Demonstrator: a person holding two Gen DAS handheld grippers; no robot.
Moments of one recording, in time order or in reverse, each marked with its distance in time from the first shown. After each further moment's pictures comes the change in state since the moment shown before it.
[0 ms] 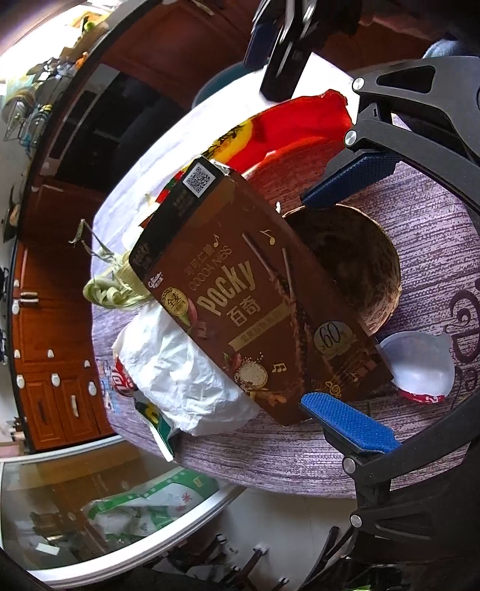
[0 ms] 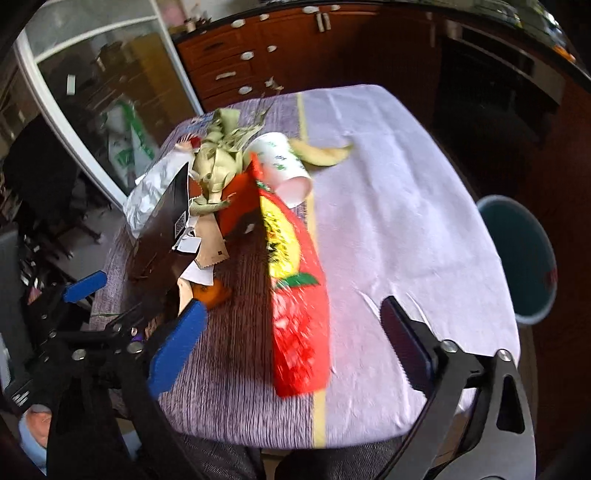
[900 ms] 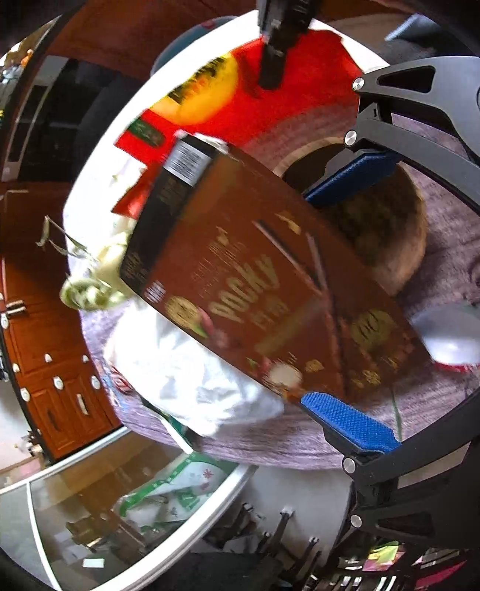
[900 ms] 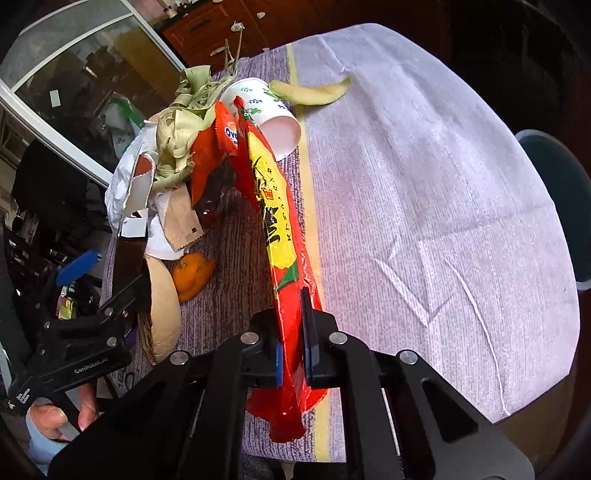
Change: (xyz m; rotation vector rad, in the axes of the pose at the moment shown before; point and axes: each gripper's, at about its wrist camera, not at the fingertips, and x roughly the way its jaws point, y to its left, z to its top) left arm 0.028 -0.008 0.005 0.138 0.057 0.172; right arm 0.044 -0.042 -0.018 0.137 0.120 0.159
